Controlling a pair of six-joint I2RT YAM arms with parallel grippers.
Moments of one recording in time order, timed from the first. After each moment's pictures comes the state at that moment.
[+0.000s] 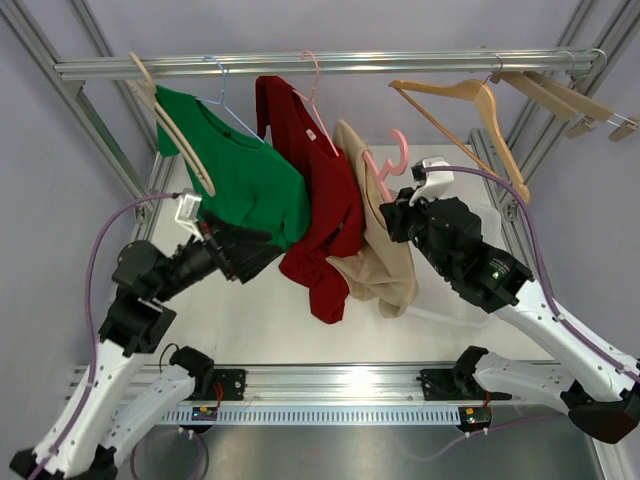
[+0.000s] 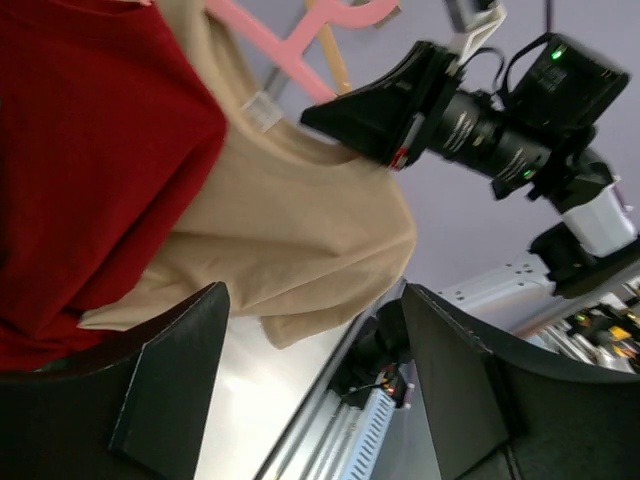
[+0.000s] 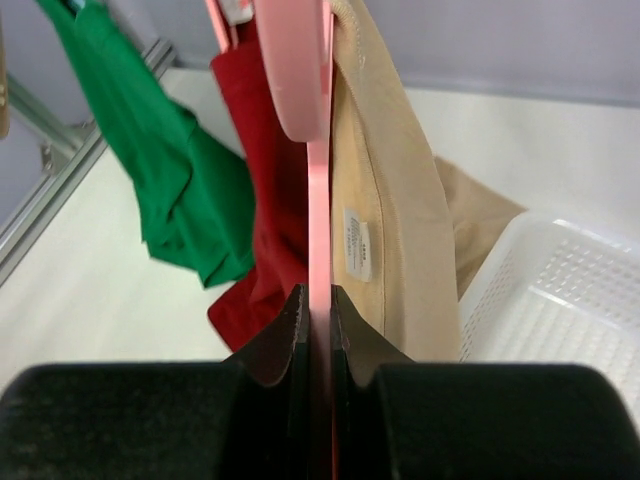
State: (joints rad) left arm -0.42 0.56 0.85 -0.16 0.57 -0.67; right arm 0.80 0.99 1.18 -0.38 0.40 0.29
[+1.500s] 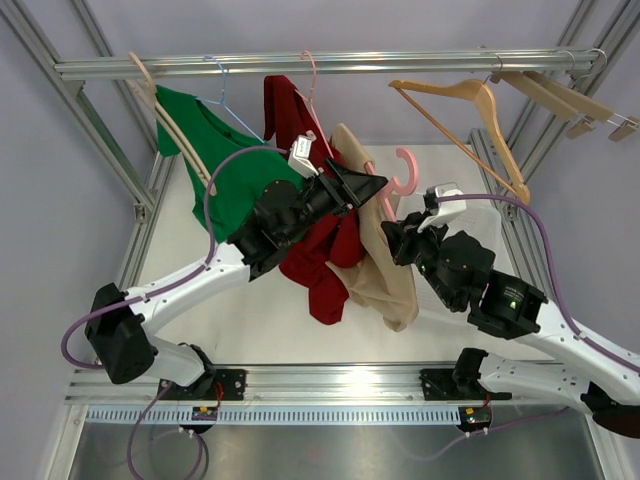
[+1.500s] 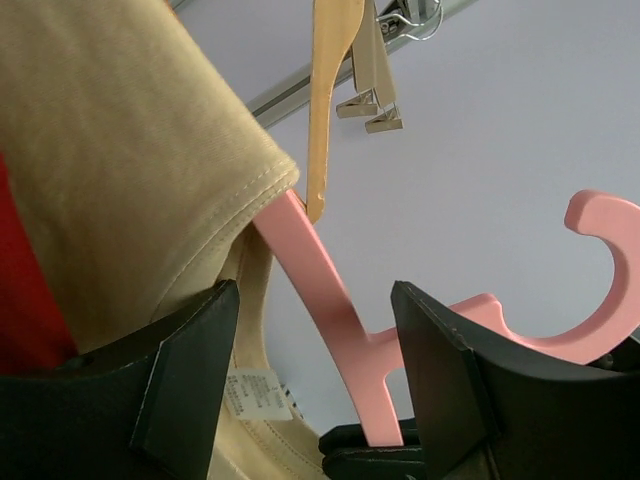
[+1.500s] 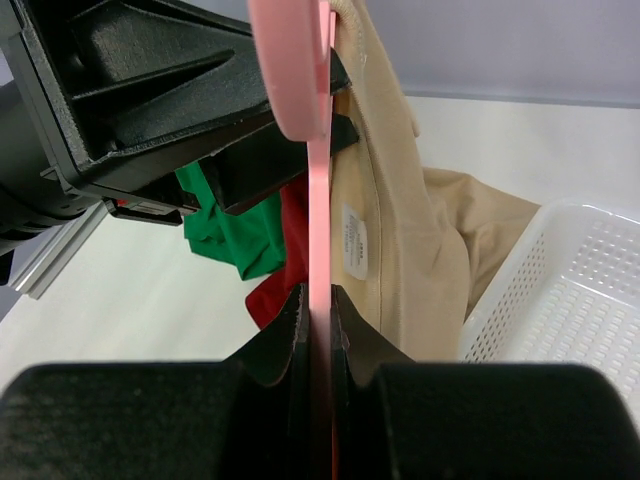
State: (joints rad) left arm -0.86 1.41 1.17 0.35 0.01 -1.05; right arm 1.05 0.84 1.06 -0.35 0.62 0.33
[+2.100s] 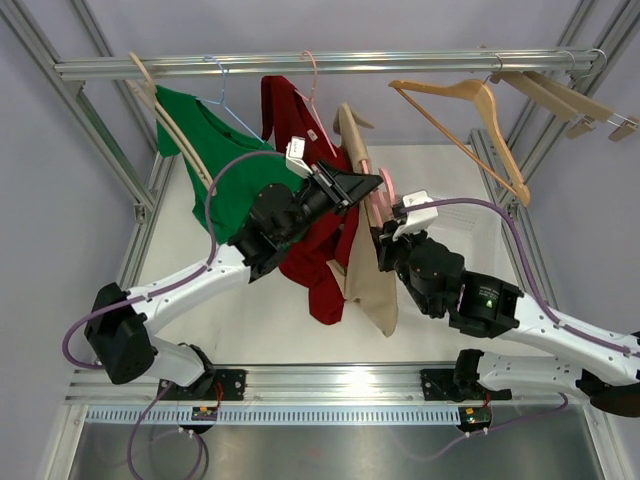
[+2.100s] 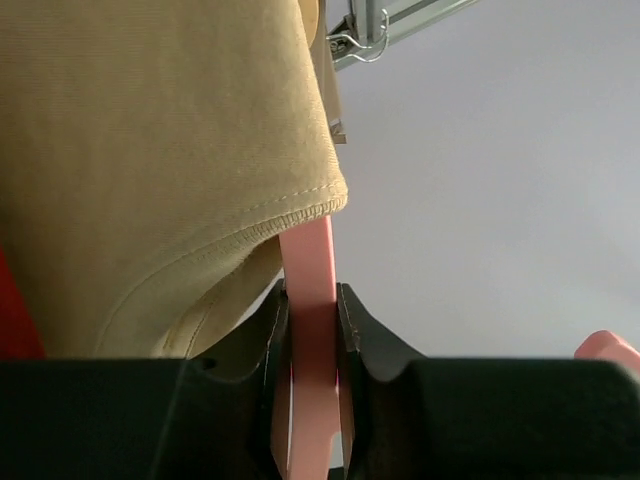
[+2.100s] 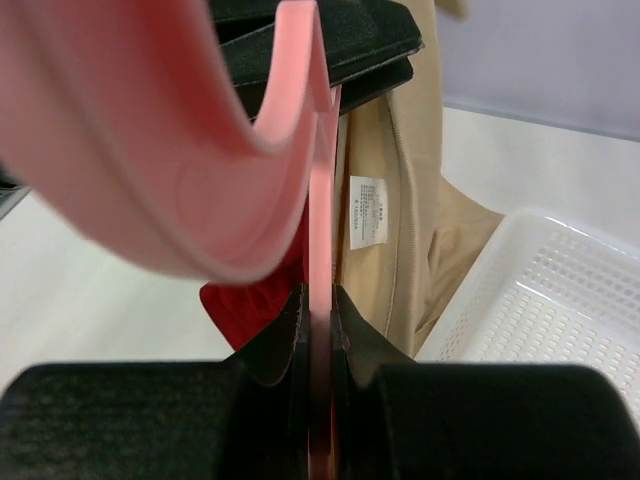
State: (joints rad) left arm -0.85 1.42 1.15 0.45 0.04 -1.19; right arm 1.17 0.94 1.08 -0.33 0.80 0.22
